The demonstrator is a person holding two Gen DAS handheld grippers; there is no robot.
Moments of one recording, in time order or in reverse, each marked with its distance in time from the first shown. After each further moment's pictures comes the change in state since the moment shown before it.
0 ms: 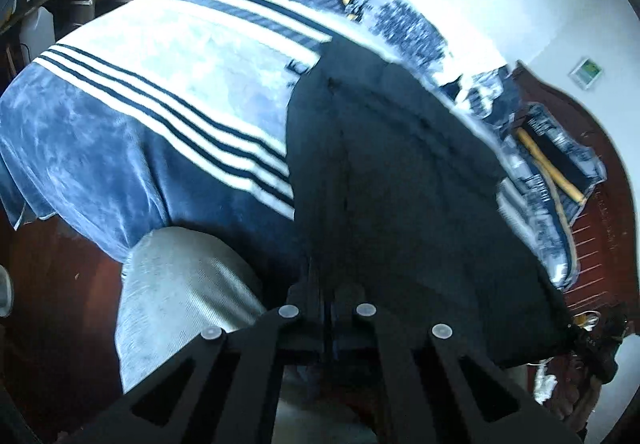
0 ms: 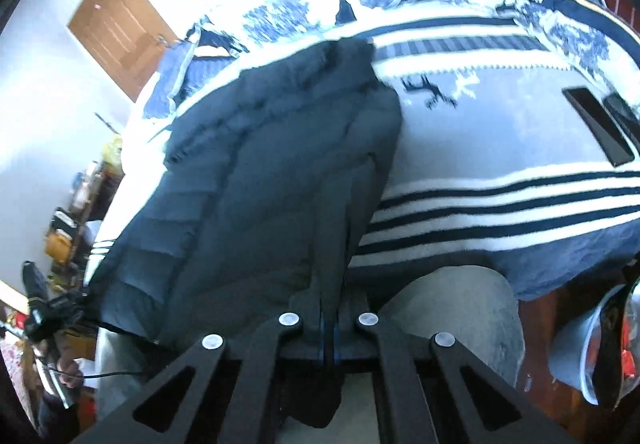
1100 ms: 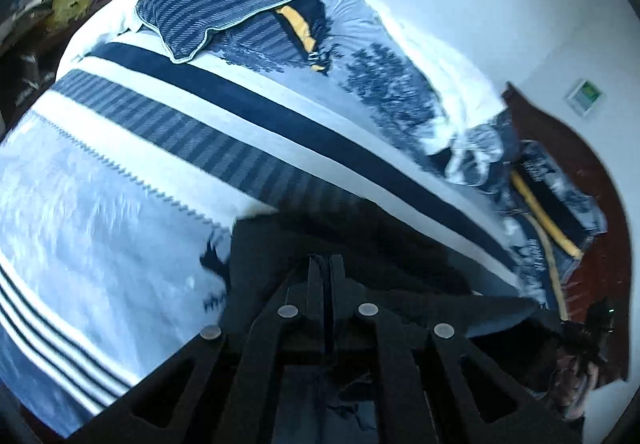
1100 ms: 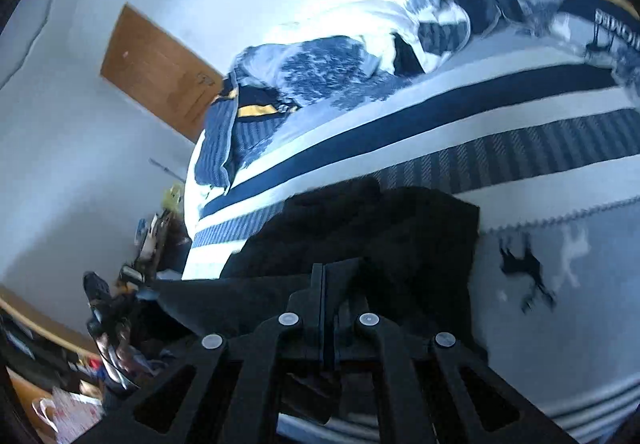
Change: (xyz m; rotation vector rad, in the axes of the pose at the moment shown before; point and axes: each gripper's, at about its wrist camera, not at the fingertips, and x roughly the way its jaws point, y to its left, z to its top) left arm 0.149 -0.062 0.294 0.062 -0.022 -0.002; right arm 0.132 -0.017 0.299 0.131 0.044 0.242
